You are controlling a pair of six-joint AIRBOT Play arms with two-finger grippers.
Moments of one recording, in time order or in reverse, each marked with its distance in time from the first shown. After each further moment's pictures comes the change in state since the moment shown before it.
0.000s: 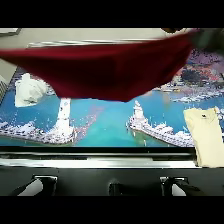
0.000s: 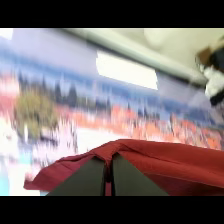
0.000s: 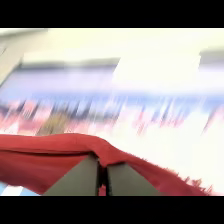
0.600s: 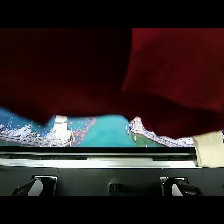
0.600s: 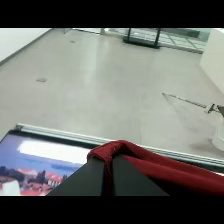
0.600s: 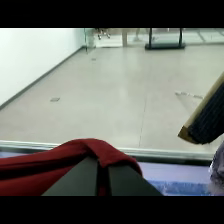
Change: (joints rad) left arm -0.015 0.313 0.261 0.405 -0.041 -0.228; right arm 0.000 0.269 0.283 -0.319 0.104 0.236
